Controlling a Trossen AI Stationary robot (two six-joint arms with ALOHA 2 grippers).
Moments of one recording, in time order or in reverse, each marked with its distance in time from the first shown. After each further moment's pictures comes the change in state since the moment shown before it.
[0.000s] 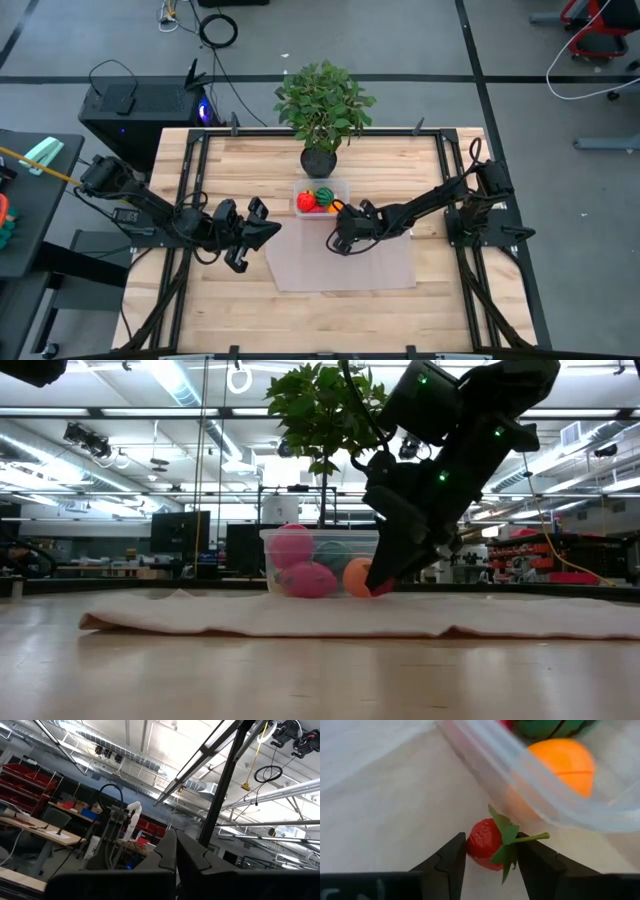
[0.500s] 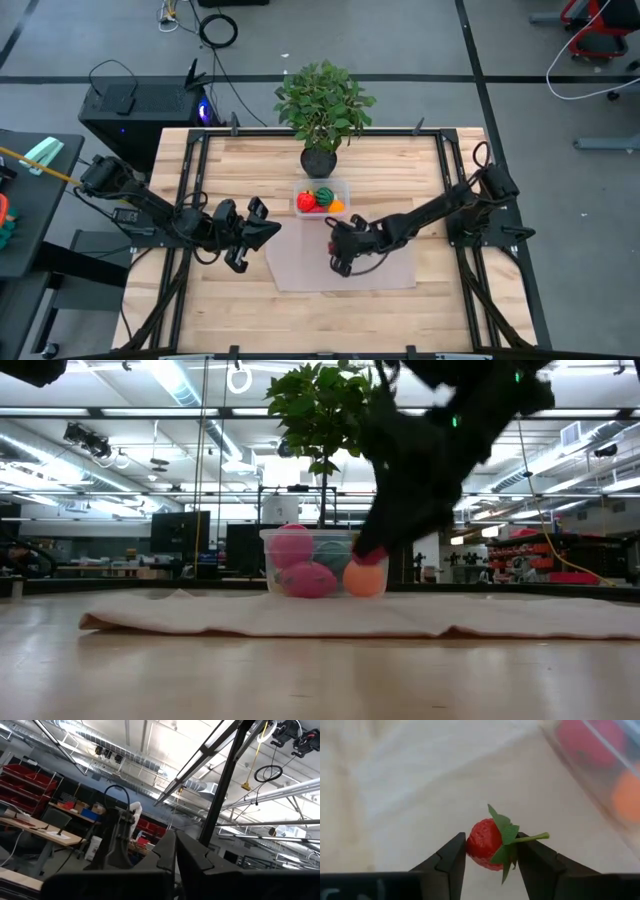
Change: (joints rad) left arm 0.000 -0.001 0.000 -0.001 0.000 0.003; right arm 0.114 -0.018 0.089 -0.023 -0.123 -0.022
